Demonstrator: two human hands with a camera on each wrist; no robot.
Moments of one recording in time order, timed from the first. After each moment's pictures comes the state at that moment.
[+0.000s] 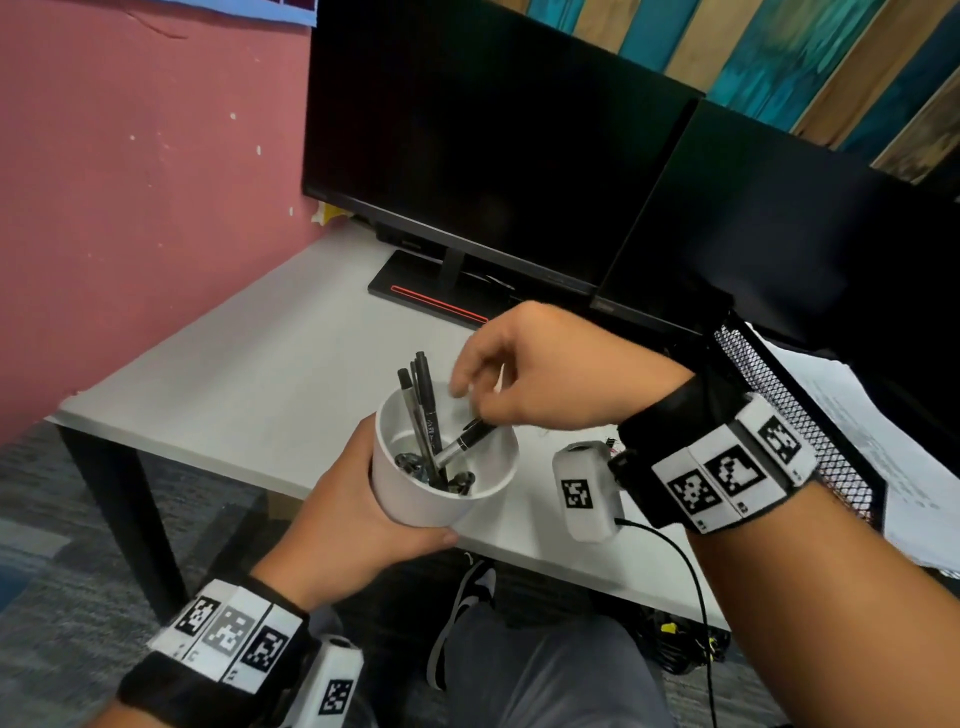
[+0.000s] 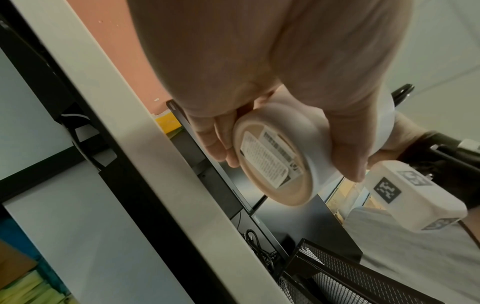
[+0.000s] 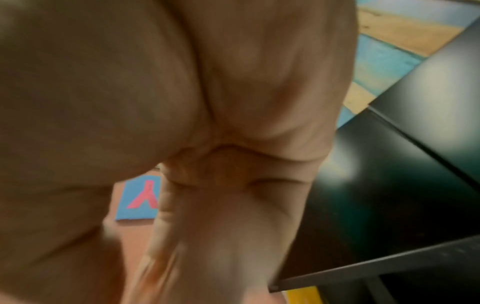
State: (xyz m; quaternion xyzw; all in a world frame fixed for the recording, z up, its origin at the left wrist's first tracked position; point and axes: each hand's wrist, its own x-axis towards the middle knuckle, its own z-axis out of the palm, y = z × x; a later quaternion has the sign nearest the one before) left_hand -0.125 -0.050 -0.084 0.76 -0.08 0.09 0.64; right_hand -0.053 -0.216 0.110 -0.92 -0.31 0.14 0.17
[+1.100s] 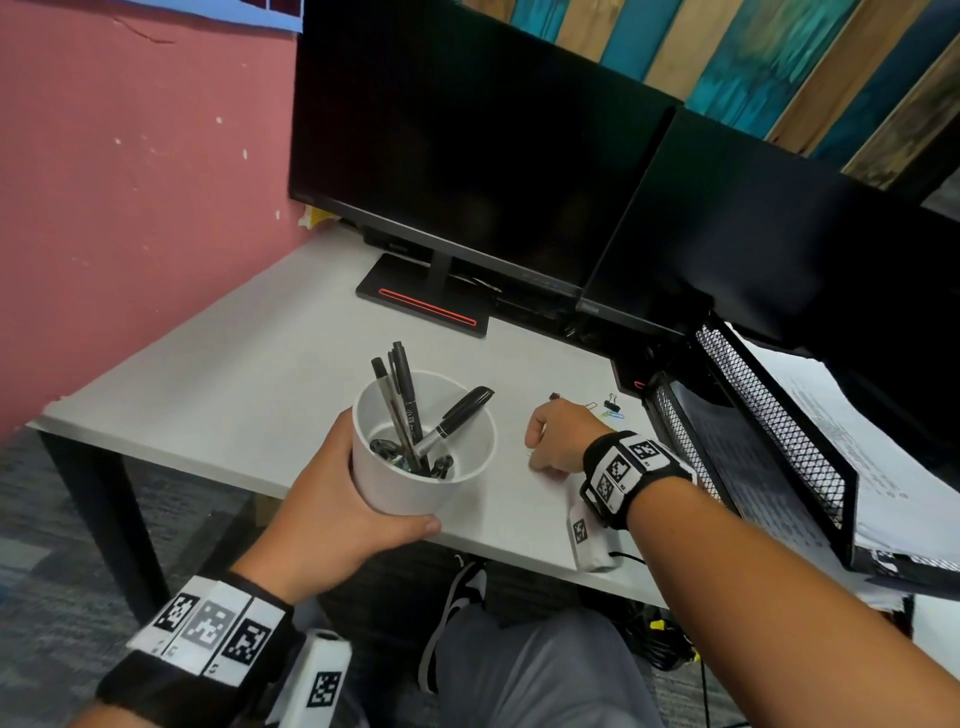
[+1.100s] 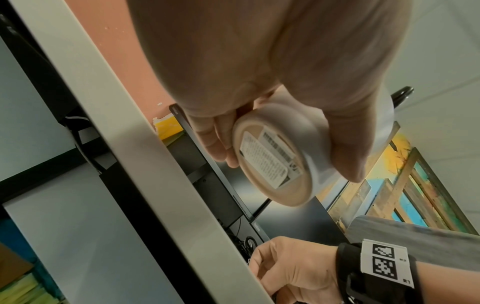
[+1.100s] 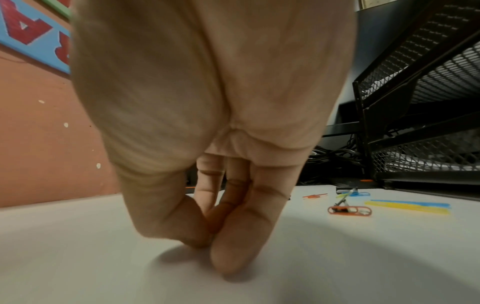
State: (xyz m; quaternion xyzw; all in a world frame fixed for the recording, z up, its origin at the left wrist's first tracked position) left_hand -0.120 -0.042 -0.090 0.77 -0.05 0.09 0.63; right_hand 0.031 -0.298 -0.030 -0.98 -0.01 0.16 0.12
